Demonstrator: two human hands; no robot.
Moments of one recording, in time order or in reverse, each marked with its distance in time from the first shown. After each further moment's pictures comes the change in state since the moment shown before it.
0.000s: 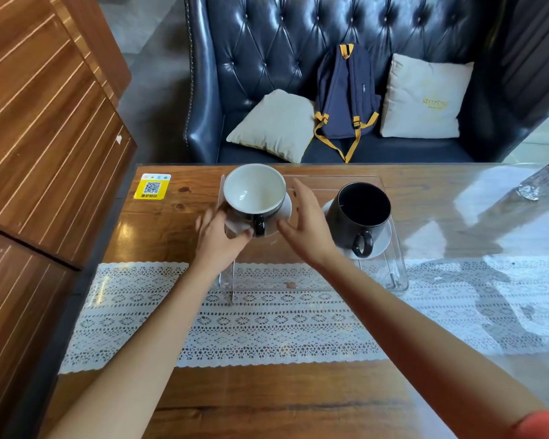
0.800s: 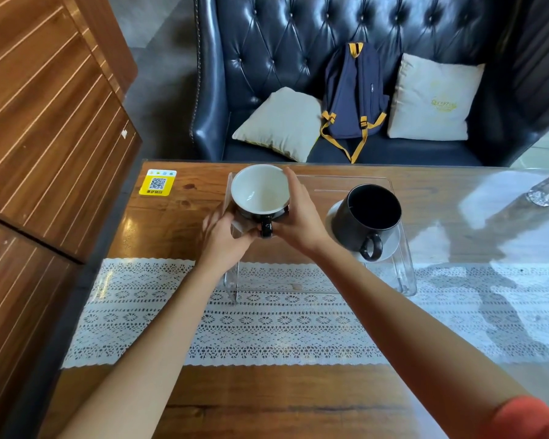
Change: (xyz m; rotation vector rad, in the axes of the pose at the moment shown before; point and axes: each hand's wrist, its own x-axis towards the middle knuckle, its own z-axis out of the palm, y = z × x) left_hand 0.003 -0.006 0.002 0.007 -0.020 -0.032; right_hand 0.027 -0.003 0.016 0.067 -0.122 0.011
